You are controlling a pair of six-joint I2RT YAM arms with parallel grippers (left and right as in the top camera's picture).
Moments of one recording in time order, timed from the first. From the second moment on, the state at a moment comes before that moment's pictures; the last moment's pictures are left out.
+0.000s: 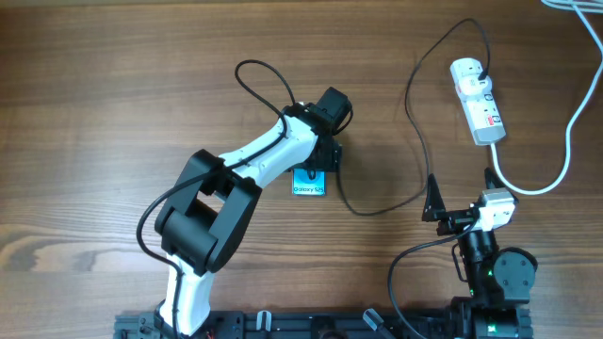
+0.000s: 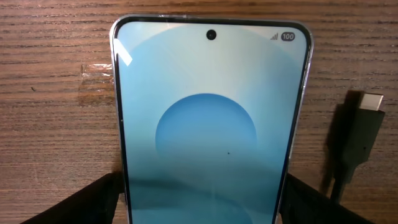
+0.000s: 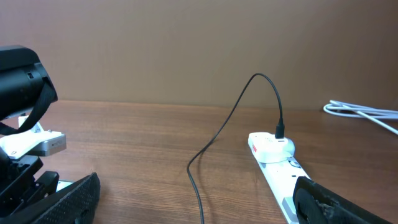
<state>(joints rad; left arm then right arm) -0.64 2.09 1.44 -0.79 -0.09 -0.61 -0.05 0.02 0.01 0.01 -0.16 0.00</state>
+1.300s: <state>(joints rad) -0.56 2.01 1.54 -1.00 -0.03 -0.61 -0.05 0.02 0.01 0.01 -0.16 0.00</state>
